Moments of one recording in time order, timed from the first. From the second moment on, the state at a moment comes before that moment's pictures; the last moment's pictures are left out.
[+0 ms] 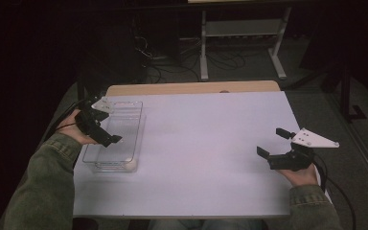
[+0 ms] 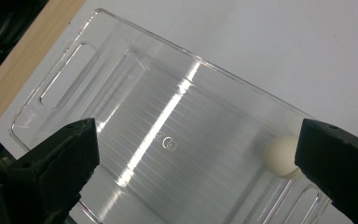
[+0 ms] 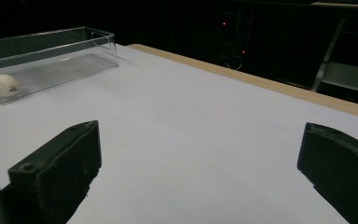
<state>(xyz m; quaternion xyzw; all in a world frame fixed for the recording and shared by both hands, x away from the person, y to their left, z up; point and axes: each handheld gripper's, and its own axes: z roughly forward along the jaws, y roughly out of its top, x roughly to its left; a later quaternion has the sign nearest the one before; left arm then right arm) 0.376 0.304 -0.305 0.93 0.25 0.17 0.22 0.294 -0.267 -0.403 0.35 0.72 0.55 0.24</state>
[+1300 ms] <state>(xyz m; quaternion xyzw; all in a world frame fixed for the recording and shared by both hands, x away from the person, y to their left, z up) 0.340 0.335 -0.318 0.87 0.30 0.21 0.31 0.293 -0.266 -0.403 0.35 0.72 0.55 0.24</state>
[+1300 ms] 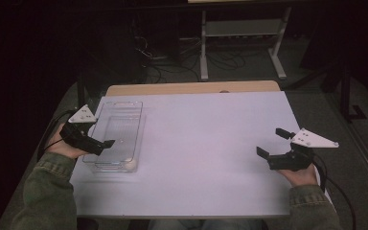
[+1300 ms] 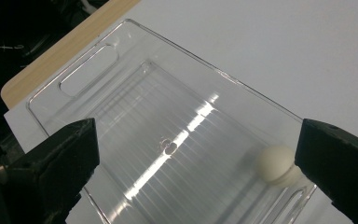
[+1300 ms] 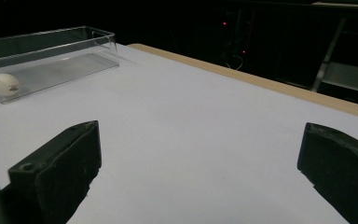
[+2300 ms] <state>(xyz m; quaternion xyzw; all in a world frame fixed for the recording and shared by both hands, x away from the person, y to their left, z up) 0.316 0.349 -0.356 0.82 0.35 0.24 0.39 0.293 -0.265 -0.403 0.35 0.72 0.55 0.24</state>
